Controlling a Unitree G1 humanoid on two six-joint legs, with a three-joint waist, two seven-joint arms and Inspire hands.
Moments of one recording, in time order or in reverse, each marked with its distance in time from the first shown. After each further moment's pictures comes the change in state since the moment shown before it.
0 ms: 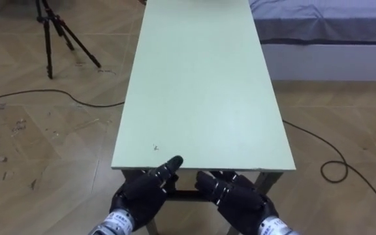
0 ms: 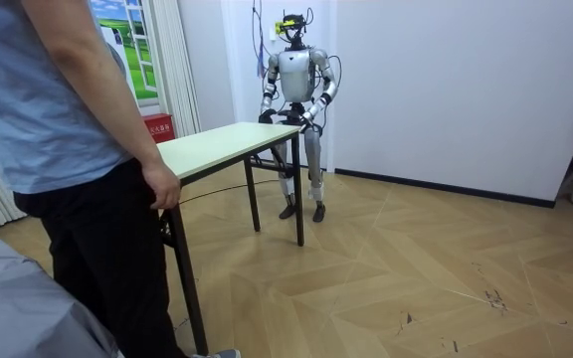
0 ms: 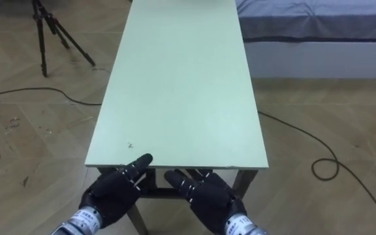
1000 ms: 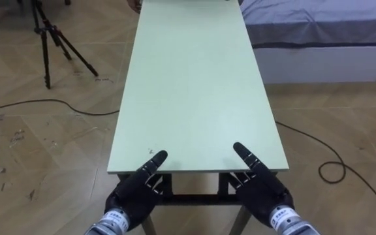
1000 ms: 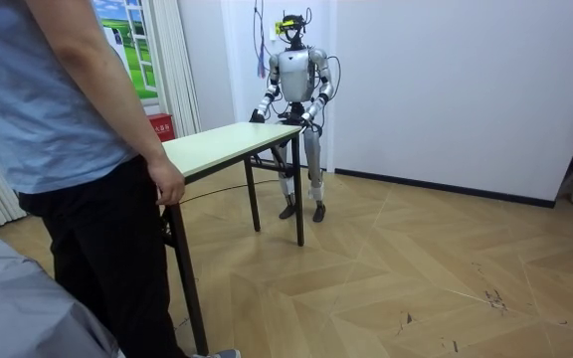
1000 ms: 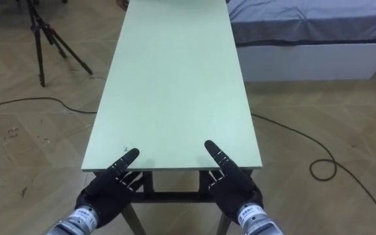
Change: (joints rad) left arm 0.000 -0.130 0.194 0.077 -0.002 0.154 0.056; right arm 0.024 0.123 -0.241 0.007 0.229 0.043 -0.207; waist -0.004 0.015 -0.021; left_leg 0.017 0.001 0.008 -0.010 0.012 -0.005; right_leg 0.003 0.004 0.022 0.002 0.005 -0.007
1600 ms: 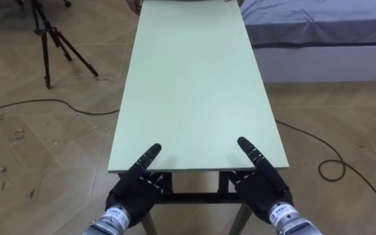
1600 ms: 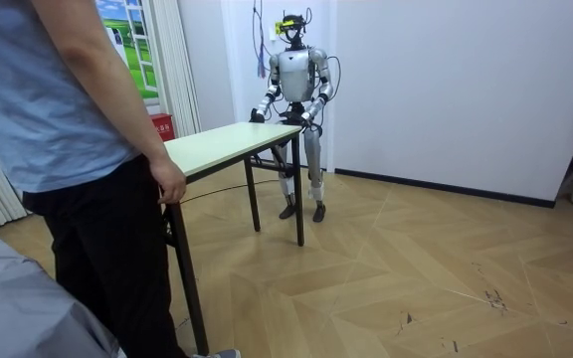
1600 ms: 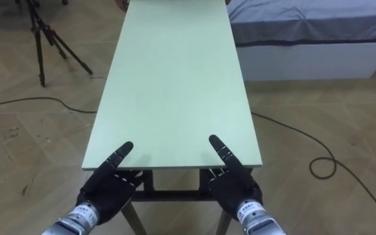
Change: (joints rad) left arm -0.001 -0.020 0.038 -0.006 -0.139 0.034 0.025; right arm -0.004 0.040 -0.060 0.004 0.040 0.044 -0.006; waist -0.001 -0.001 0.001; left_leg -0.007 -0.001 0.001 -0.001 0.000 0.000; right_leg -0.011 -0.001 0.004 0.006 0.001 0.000
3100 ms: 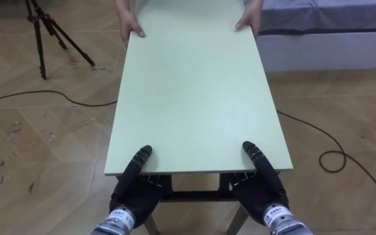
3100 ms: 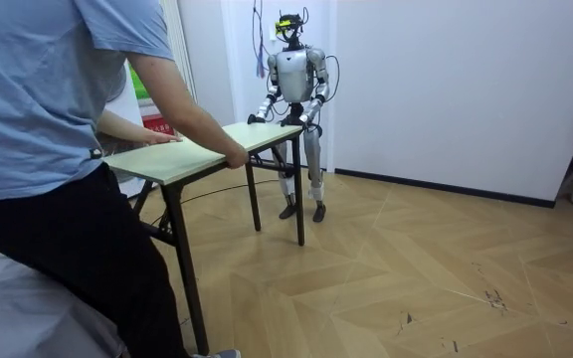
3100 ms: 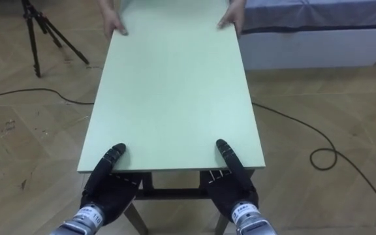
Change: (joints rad) left arm 0.015 -0.099 0.075 0.001 0.003 -0.005 0.025; right arm 0.004 0.087 -0.041 0.013 -0.044 -0.020 -0.045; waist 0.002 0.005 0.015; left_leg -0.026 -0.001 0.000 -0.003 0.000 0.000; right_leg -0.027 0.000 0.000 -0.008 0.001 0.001
